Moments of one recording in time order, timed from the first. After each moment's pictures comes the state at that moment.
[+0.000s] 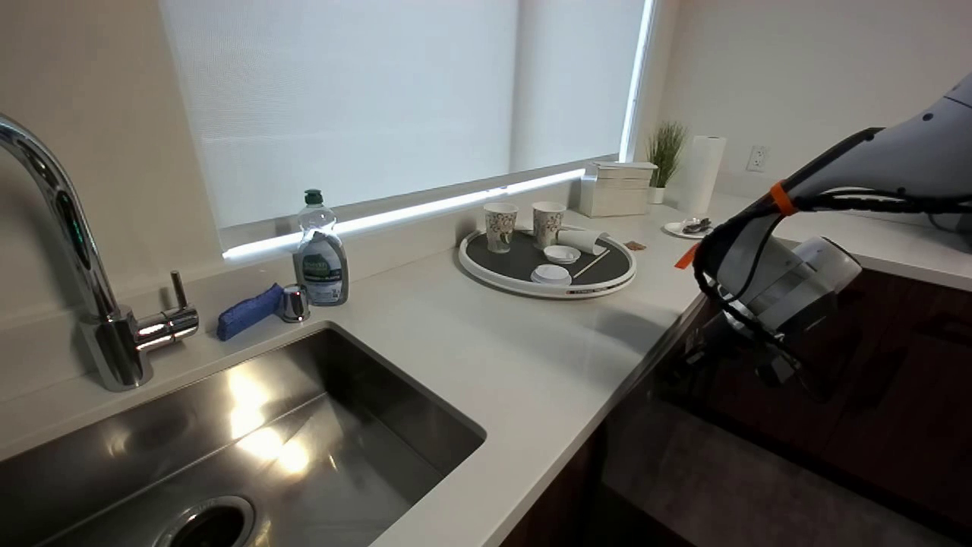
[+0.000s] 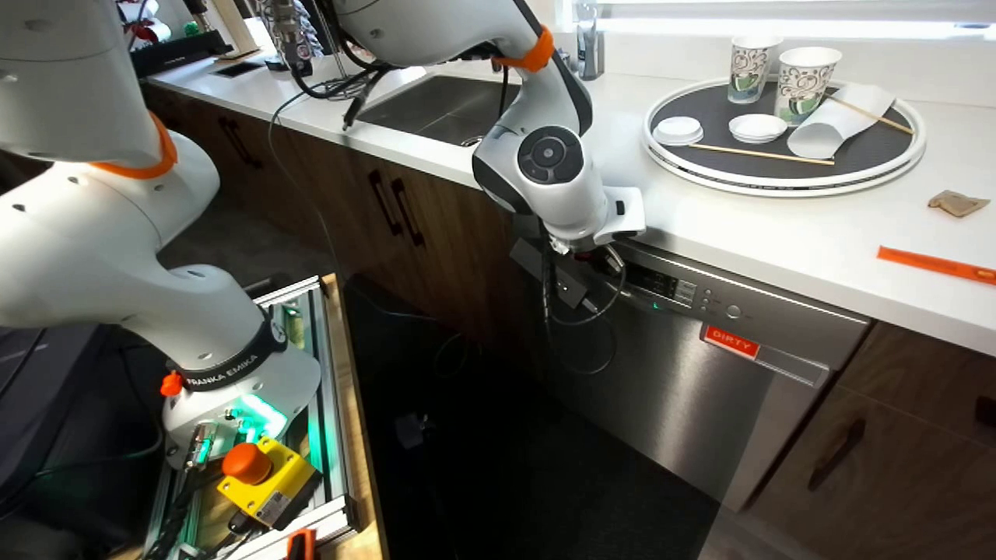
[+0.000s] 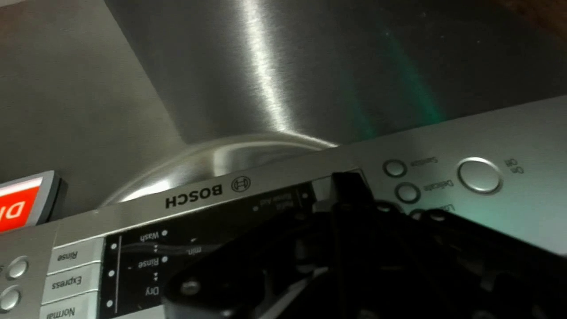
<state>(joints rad) -0.58 0.53 0.53 -2.28 1.10 3.03 -1.50</state>
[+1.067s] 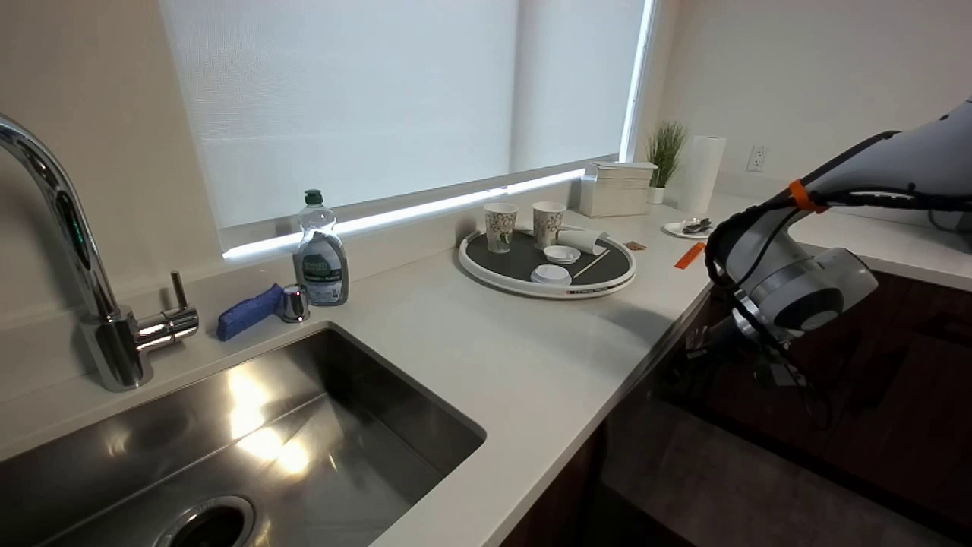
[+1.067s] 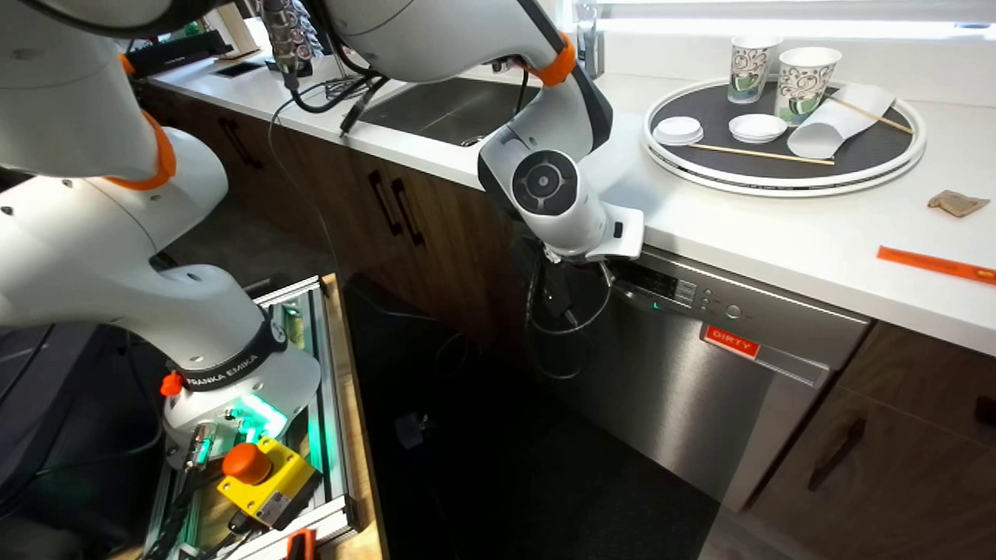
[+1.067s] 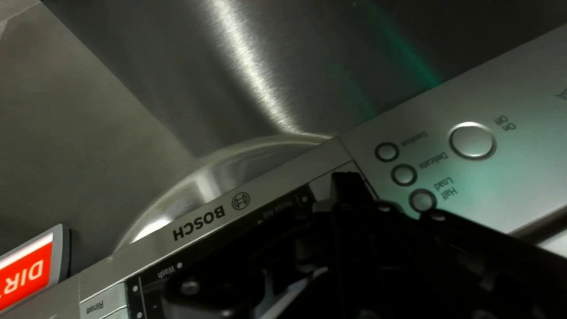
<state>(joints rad) -0.76 0.58 0.69 -2.26 1.28 3.03 -1.54</state>
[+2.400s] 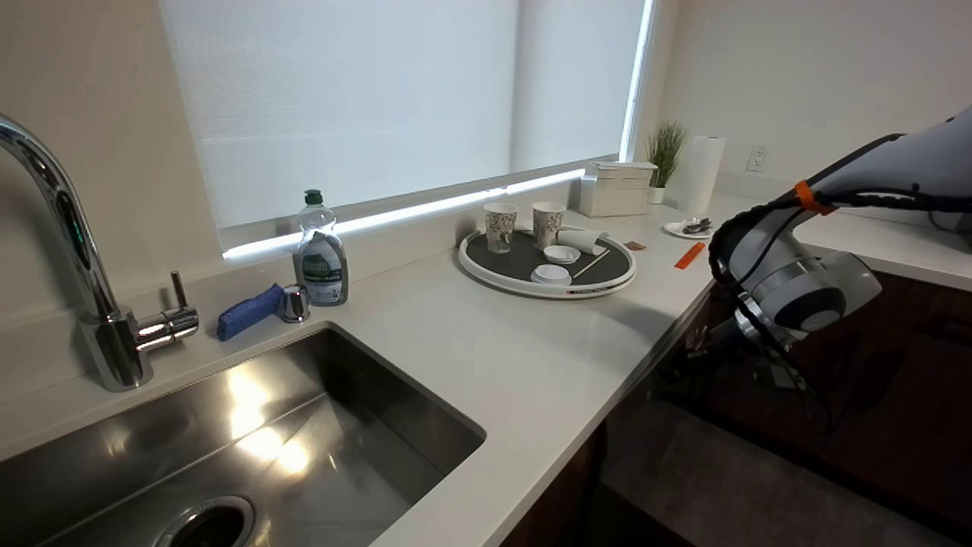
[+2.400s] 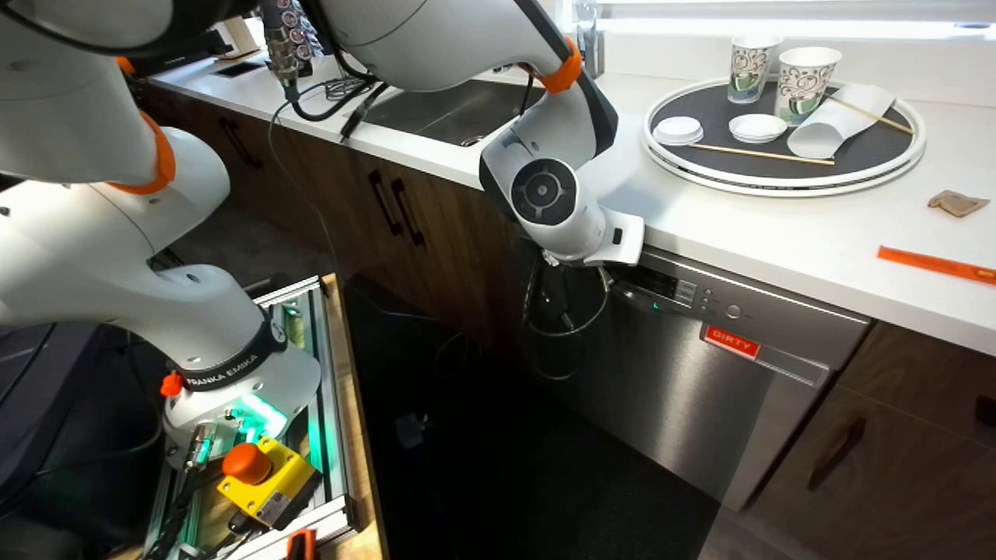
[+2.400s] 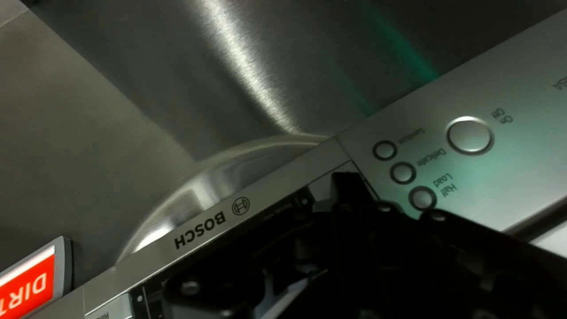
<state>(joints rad) -0.82 0.61 0.73 -2.26 1.31 3.03 -1.55</state>
